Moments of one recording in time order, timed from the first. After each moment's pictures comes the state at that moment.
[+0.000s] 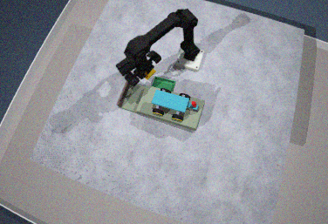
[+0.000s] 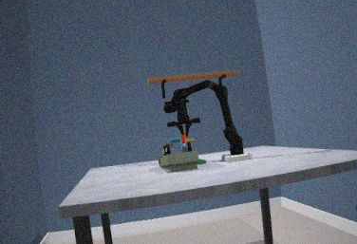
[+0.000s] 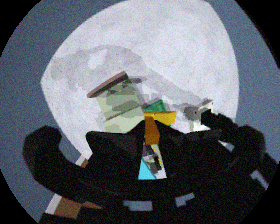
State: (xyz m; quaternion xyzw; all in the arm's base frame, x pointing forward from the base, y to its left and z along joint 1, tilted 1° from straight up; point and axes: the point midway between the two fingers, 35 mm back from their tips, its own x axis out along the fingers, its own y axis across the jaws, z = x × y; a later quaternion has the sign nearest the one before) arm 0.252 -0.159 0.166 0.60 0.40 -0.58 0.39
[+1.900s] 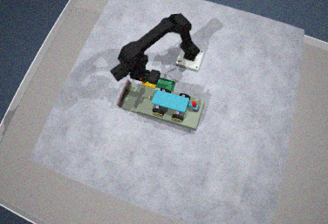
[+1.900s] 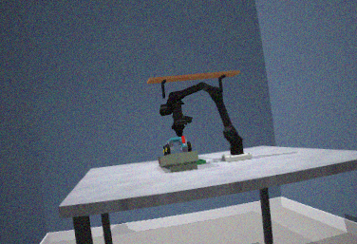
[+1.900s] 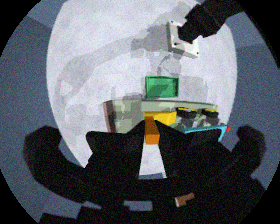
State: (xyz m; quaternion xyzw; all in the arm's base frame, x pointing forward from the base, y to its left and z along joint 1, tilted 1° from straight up) arm 0.280 -0.163 0.158 0.72 0.05 -0.69 -0.03
